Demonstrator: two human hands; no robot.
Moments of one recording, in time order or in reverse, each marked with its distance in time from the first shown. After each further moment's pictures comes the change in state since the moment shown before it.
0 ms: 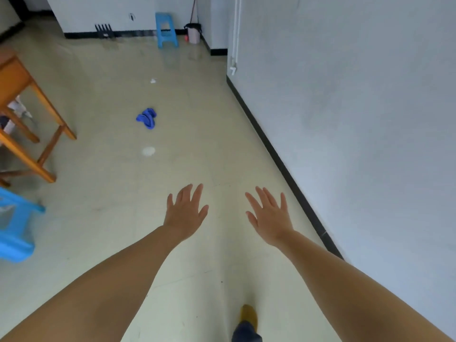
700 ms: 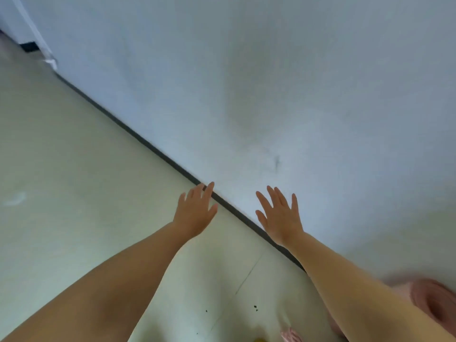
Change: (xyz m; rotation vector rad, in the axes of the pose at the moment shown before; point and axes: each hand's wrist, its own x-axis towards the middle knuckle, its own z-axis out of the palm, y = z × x) left_hand -0.164 0.483 0.093 -0.004 -0.135 0.691; right_hand -0.441 0.314 0.074 0.068 -0.045 0.692
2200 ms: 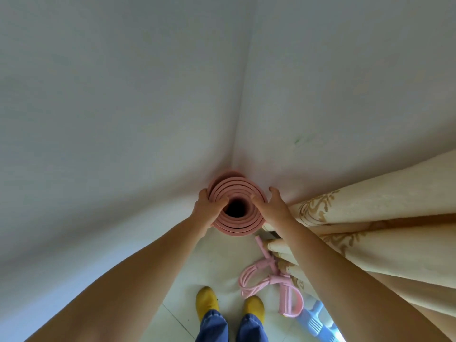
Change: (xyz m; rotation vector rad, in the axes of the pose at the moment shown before) left_hand 0.098 0.586 0.340 -0.359 -1.243 0.381; right_hand -0.237 0.363 0.244 1.502 0.509 1.941
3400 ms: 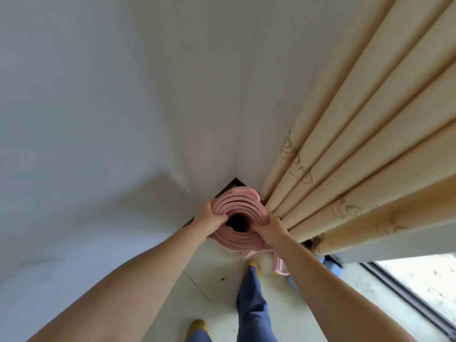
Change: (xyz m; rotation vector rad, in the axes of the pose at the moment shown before) left_hand -0.281 -0.128 -0.016 0.111 0.026 0.159; right_hand -0.282 0.119 0.032 0.064 -0.064 -0.035
